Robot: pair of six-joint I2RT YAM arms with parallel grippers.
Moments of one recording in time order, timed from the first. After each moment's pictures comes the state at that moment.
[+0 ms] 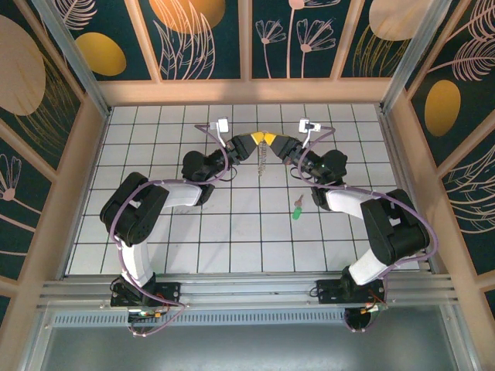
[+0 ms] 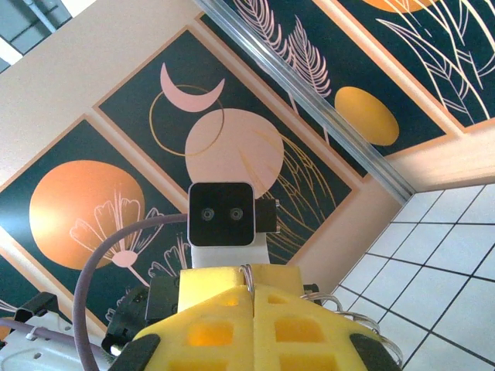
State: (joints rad) left arm -0.59 1.88 0.93 1.46 0.55 -1.18; right arm 0.40 1.58 0.70 1.30 -0.67 1.07
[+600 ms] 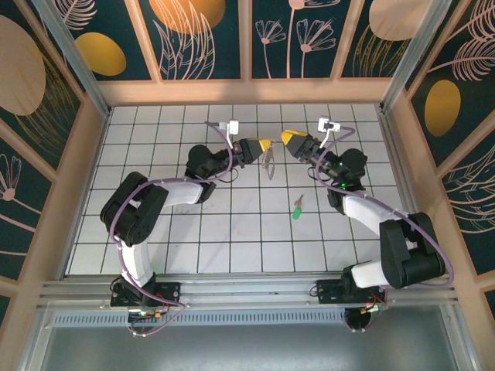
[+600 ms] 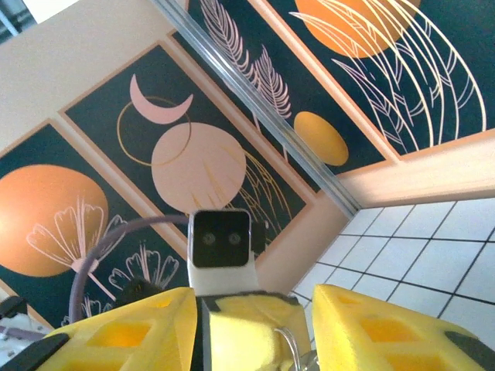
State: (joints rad) left arm -0.59 1.88 0.99 1.27 0.69 -1.05; right arm 0.27 1.38 0.65 1.07 -0.72 0.95
